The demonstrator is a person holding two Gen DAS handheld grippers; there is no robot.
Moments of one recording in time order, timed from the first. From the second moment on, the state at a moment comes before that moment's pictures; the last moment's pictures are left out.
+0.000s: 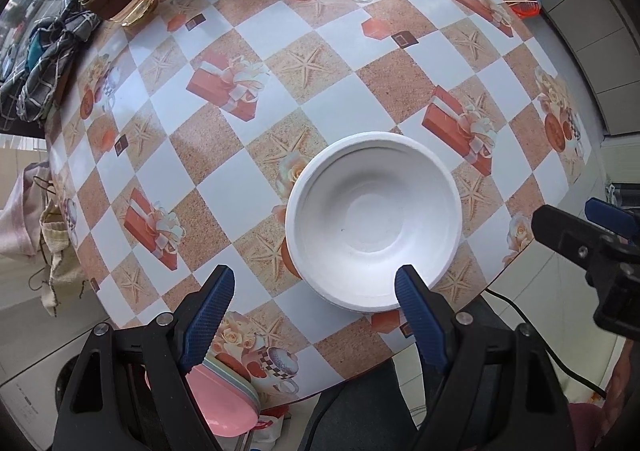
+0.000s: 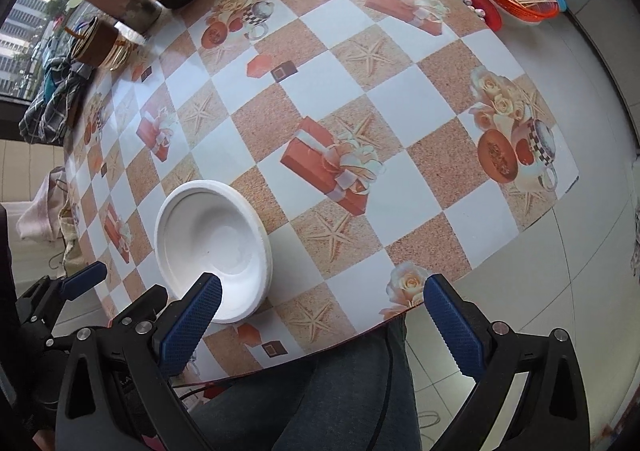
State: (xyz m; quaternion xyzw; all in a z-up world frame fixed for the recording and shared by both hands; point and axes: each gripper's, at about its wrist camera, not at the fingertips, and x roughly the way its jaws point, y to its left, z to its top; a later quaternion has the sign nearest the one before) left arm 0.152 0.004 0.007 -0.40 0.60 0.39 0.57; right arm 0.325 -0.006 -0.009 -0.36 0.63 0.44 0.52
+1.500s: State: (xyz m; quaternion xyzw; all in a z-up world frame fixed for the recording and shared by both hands) left arm 0.126 0.016 -0.036 -0.48 0.57 0.44 0.50; right arm 0.301 0.005 -0.063 -0.47 0.62 0.44 0.45
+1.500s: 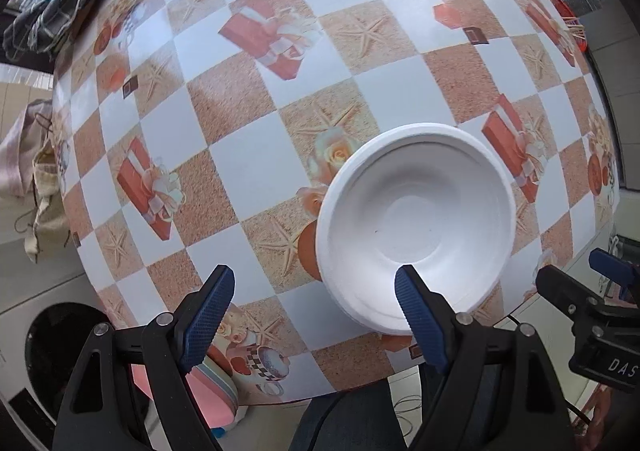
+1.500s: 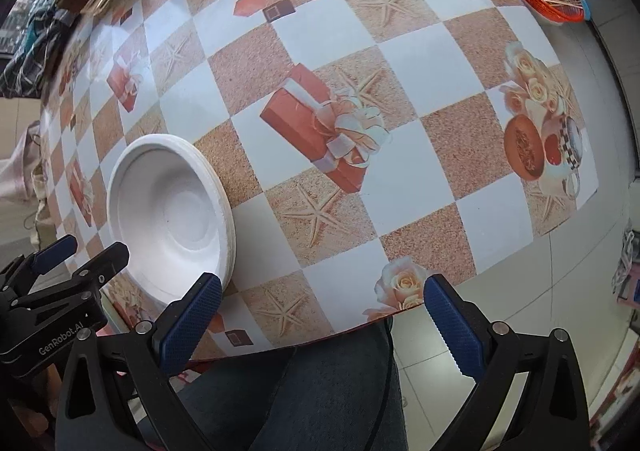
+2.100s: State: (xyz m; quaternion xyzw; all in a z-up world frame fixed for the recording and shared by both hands) left arm 0.100 0.015 -0.094 -0.52 0.54 0.46 0.48; right arm 0.255 0.058 -0.118 -0.55 0.56 0.47 0.40
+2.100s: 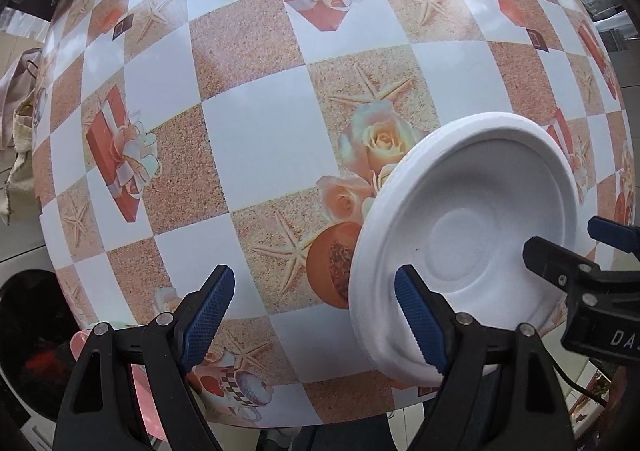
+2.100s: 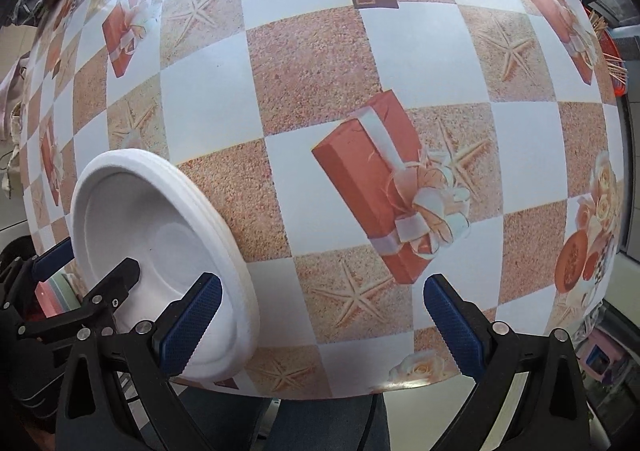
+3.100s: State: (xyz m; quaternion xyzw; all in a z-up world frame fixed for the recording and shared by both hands) left arm 0.072 0.001 -0.133 -0.55 0.49 0.47 0.48; right arm 0.249 0.062 -0.131 -0.55 0.56 0.48 0.39
